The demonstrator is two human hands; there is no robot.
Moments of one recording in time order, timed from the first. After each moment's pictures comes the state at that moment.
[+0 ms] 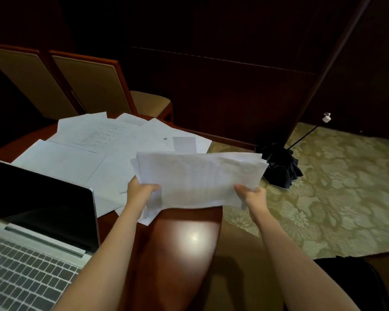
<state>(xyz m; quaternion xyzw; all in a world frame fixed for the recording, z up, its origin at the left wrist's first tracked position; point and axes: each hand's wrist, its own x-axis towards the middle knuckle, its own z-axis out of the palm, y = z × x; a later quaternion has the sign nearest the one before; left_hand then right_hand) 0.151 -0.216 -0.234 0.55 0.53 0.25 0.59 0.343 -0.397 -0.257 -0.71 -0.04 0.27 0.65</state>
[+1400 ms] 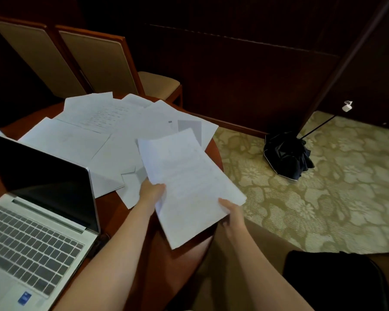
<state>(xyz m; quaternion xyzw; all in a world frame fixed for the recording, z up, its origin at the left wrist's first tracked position) 0.166 -0.237 -0.288 0.54 0.61 0.17 0.56 0.279 -0.404 -0.298 -0.57 0.15 0.44 0.68</state>
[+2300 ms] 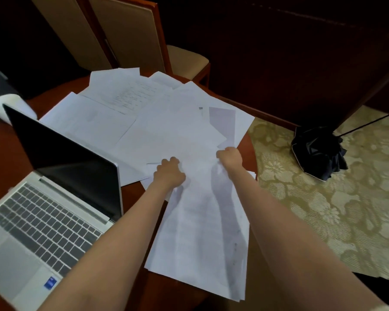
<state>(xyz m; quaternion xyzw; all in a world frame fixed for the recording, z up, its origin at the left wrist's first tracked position) 0.163 -0.176 -0.284 0.76 0.54 -0.09 0.34 0.316 -0.232 -0.288 -0.82 -0.15 0.36 0.42</state>
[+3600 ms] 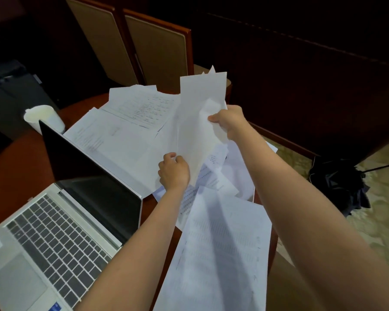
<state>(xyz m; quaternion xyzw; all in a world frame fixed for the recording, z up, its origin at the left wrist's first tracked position) 0.175 -0.121 -0.250 0.51 0.69 0.27 0.44 0.318 -0.094 -0.168 -0.74 -0.25 0.41 0.48</state>
